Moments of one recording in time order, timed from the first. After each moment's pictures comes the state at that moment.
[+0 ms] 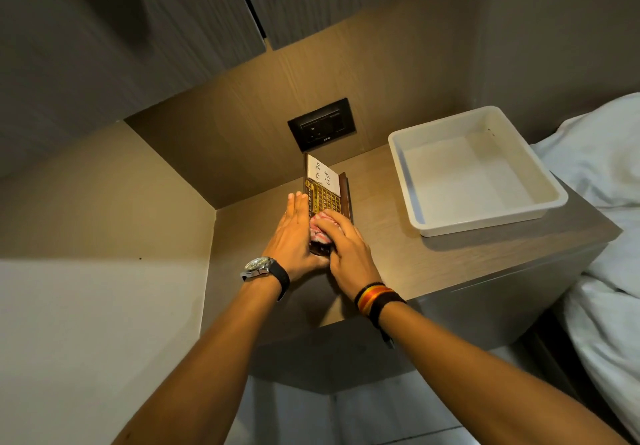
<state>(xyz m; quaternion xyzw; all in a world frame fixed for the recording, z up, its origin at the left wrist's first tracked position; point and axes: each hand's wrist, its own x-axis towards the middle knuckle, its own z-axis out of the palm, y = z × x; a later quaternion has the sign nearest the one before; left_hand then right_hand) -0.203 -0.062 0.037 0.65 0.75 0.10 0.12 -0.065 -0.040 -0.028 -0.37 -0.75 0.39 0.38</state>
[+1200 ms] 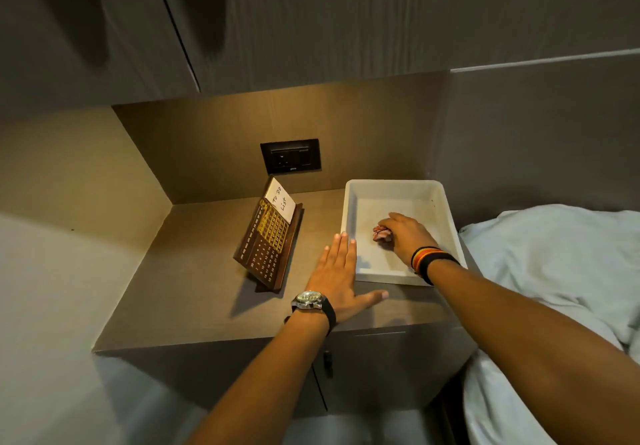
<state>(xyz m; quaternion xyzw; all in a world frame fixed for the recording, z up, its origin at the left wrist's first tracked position) 0.001 0.000 -0.014 0.65 0.75 0.07 0.11 0.135 0.173 -0.011 -0.44 -0.88 0.14 0.06</state>
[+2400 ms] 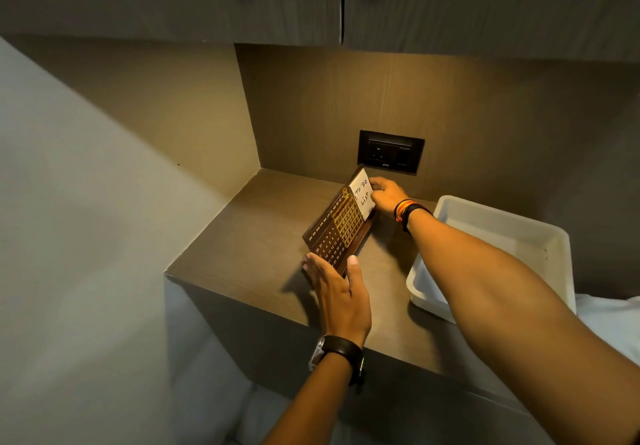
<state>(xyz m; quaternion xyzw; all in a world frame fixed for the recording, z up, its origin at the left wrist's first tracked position) -0.009 -0.049 -0.011 0.14 0.81 0.55 0.13 -0.098 0.180 0.029 -0.34 -0.81 0.46 0.09</state>
